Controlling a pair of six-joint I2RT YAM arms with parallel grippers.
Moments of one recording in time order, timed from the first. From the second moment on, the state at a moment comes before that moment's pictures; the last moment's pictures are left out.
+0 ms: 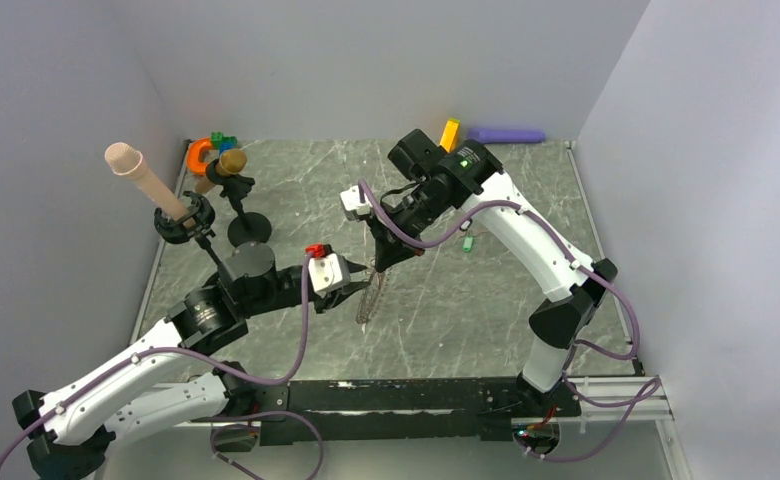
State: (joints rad) left arm -0.91 0.76 0.86 -0.26 0.30 0.27; right arm 0.78 1.76 2.05 -1.47 -0.85 -0.90
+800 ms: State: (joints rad) left arm -0.91 0.84 0.86 -0.20 0.28 0.28; right arm 0.78 1.76 2.04 -1.50 -0.85 -0.91
